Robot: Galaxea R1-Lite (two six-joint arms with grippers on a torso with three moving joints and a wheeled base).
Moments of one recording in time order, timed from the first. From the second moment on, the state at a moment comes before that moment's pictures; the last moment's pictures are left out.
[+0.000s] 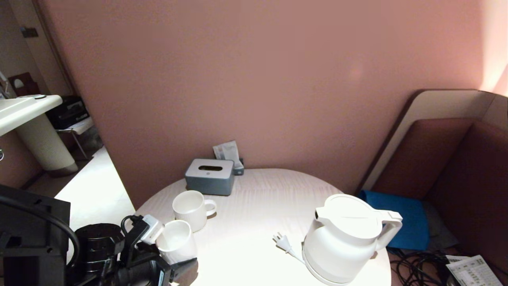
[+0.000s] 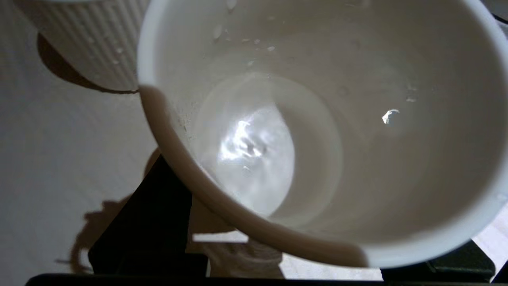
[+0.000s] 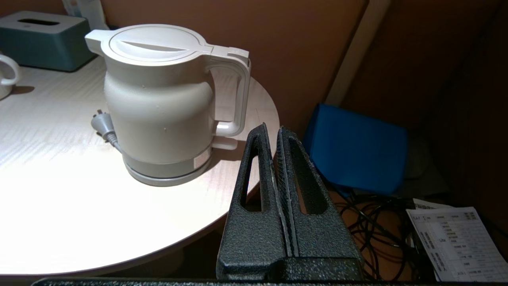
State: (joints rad) left arm -0.25 2.08 -0.05 -1.52 -0.41 0.07; right arm 0.00 0.00 0.00 0.00 0.01 -0.03
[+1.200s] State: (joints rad) left arm 0.05 2.10 -0.17 -1.52 -0.37 0.12; right arm 0.00 0.00 0.00 0.00 0.01 -0.03
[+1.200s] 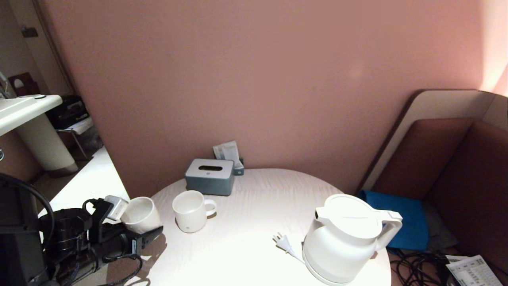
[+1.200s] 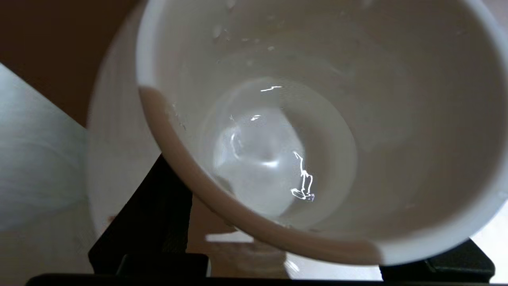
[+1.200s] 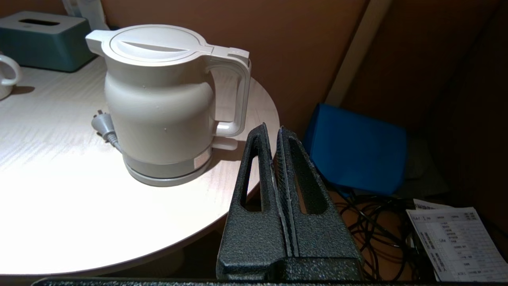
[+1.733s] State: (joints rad) left arm 0.05 2.15 -0.43 -1.42 -0.28 0.14; right arm 0.00 0.00 0.00 0.00 0.01 -0.03
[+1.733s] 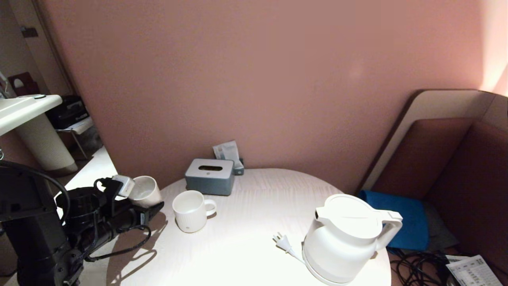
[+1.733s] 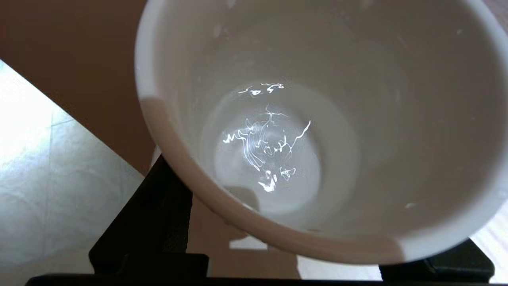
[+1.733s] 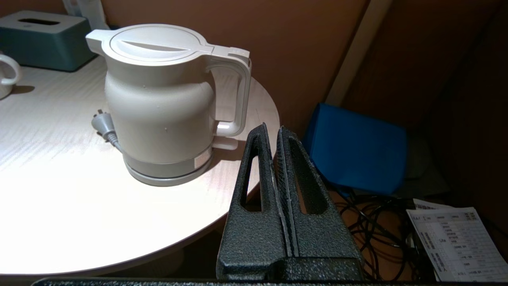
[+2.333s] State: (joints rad) left arm 0.05 2.11 -0.66 -1.16 -0.21 0.25; right arm 0.00 0.00 0.00 0.00 0.01 -0.03
